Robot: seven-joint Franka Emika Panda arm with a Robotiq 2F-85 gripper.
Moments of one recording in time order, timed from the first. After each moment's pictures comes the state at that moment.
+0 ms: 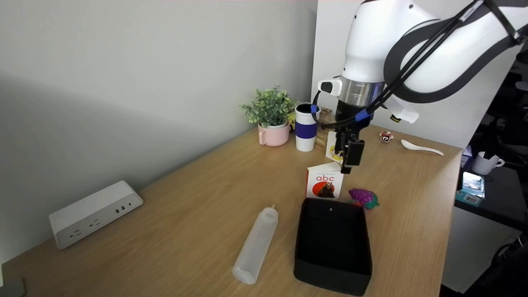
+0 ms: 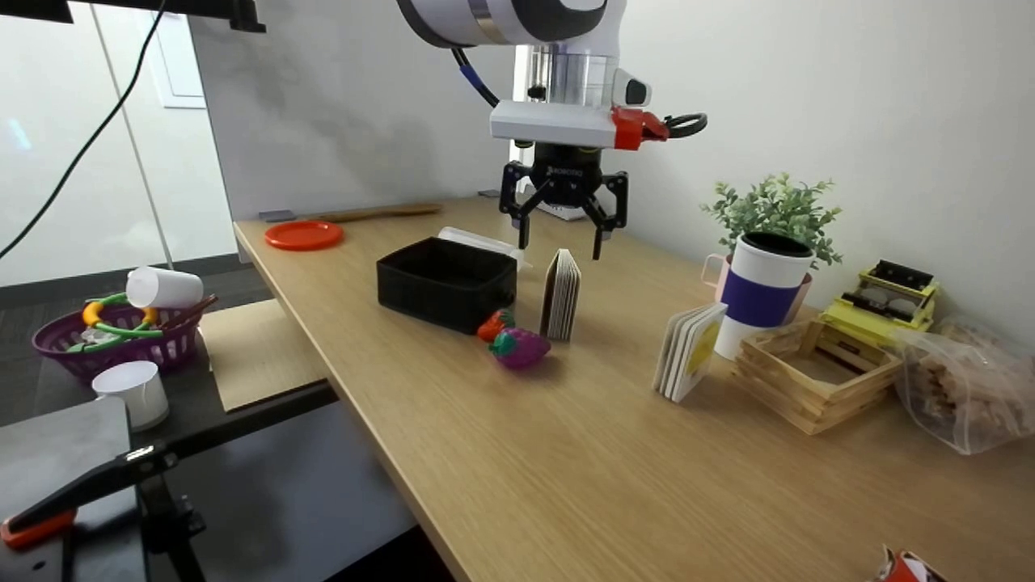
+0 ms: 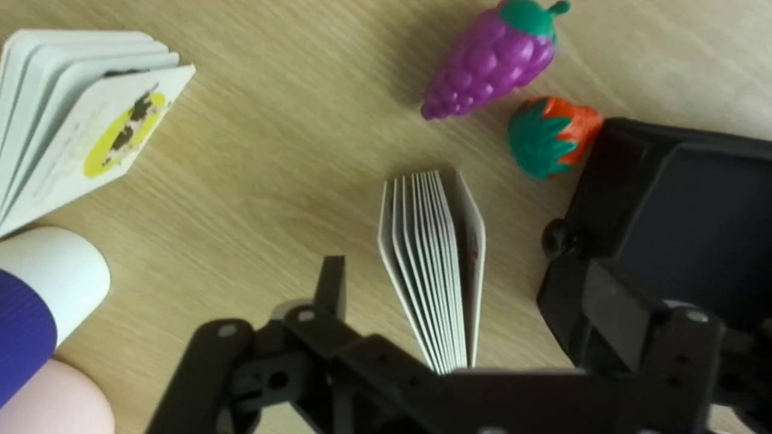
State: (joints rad) arm 0.04 0.38 0.06 -1.97 -0.07 2.42 -0.47
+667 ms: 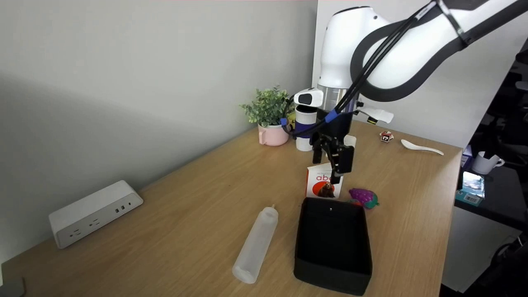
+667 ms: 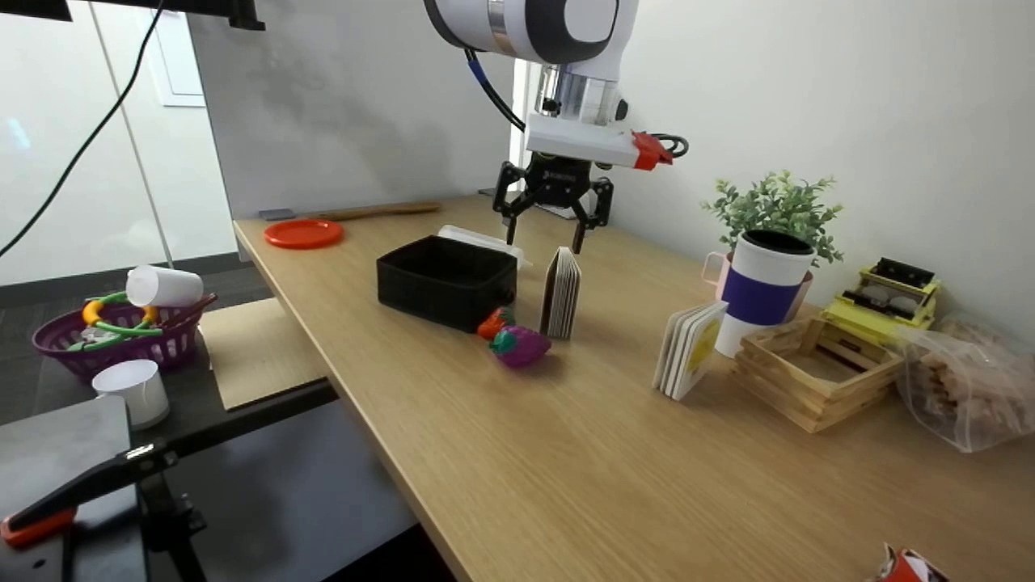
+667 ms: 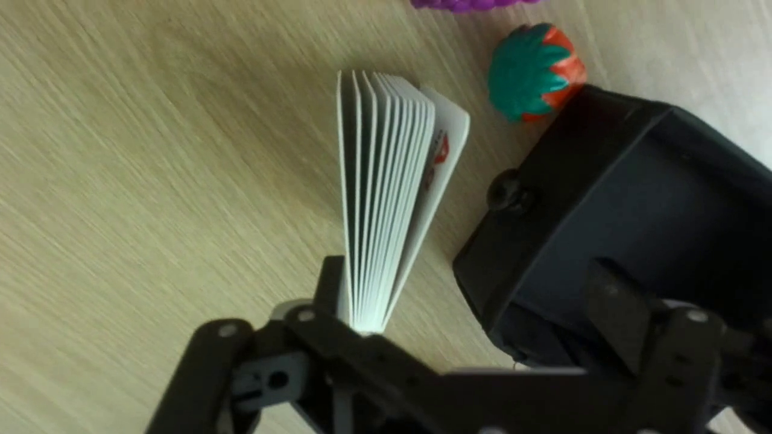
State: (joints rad) arm -0.04 0.52 0.19 -1.79 0.01 2.31 -0.85
